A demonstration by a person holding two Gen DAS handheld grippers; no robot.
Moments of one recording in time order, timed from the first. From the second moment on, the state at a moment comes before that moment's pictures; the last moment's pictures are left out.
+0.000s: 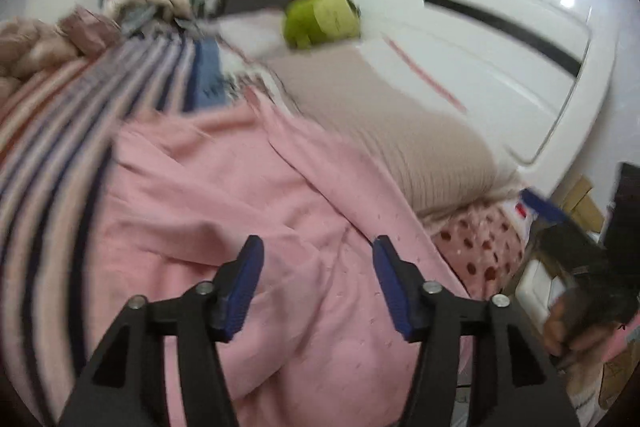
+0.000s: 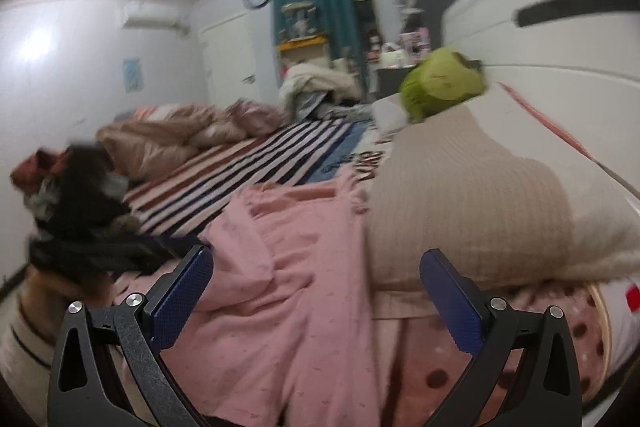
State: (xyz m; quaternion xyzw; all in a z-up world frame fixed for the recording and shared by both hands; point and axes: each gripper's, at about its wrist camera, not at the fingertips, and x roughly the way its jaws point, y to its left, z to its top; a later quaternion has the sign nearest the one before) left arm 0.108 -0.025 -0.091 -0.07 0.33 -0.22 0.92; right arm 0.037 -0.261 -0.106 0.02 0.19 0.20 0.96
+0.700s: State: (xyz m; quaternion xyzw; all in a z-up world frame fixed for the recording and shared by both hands) left arm -0.008 0.191 -0.148 -0.16 0.30 -0.06 0.94; right arm 0.083 0.032 -0.180 -0.25 0.39 0.46 0.76
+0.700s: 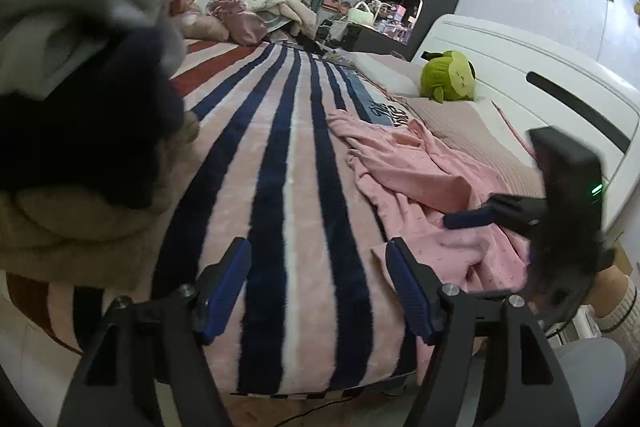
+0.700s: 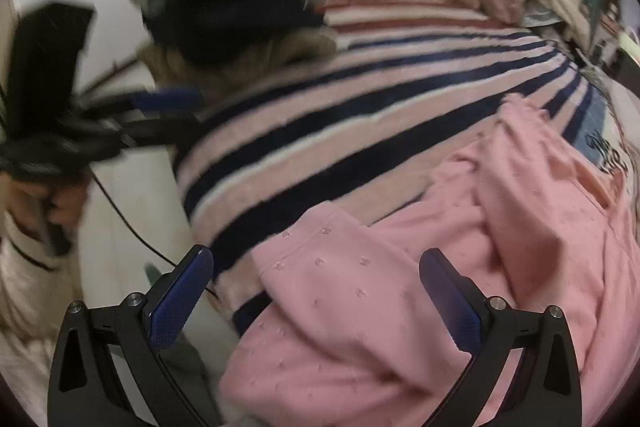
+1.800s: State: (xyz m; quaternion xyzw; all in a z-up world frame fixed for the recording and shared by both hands) left arm 0.061 0.048 -0.201 -0.10 0.40 -0.13 0.90; right arm 0.033 -0.263 -0.123 0.02 0.29 0.26 0.92
